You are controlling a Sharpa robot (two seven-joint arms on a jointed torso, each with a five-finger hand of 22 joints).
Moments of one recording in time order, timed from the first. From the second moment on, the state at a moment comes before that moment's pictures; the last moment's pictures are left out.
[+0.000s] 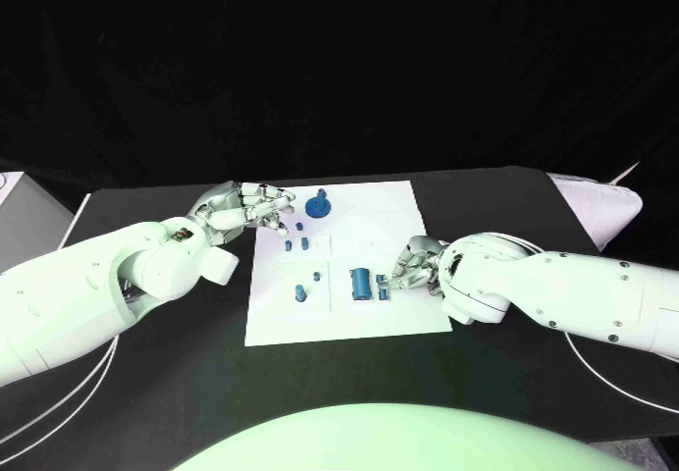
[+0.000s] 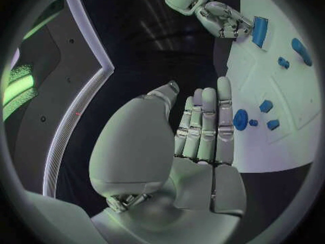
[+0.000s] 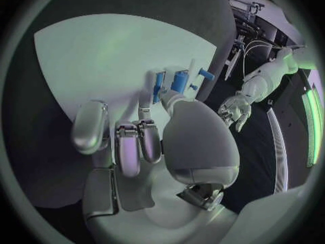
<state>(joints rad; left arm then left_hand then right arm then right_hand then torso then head) 0.87 -0.93 0.27 1.49 -0.28 -0.05 0.19 1.47 -0.21 0.36 0.27 0.07 0.90 0.18 0.27 0.30 1.07 0.11 0.36 0.20 0.98 0.05 0.96 0.64 0.18 1.05 0.15 0.55 0.52 1.16 -0.73 -0.20 1.58 -1.02 -0.25 -0.58 1.19 -0.19 0.35 0.26 0.12 1.03 0.05 0.46 0.59 1.46 -0.02 1.47 1.31 1.47 -0.09 1.57 1.31 0.09 1.47 0.03 1.05 1.31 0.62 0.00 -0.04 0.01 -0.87</state>
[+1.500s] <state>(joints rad) 0.90 -0.78 0.22 1.30 -0.14 -0.28 0.37 0.99 -0.03 0.05 0.06 0.01 0.17 0.03 0.04 0.05 0.20 0.04 0.02 0.01 0.16 0.03 0.03 0.05 0.04 0.16 0.06 0.02 0.02 1.14 -0.72 -0.11 1.21 -0.25 -0.44 0.35 0.87 -0.04 0.10 0.04 0.02 0.17 0.04 0.04 0.08 0.28 0.03 0.03 0.04 0.21 0.03 0.05 0.10 0.05 0.19 0.05 0.01 0.07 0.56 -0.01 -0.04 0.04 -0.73</state>
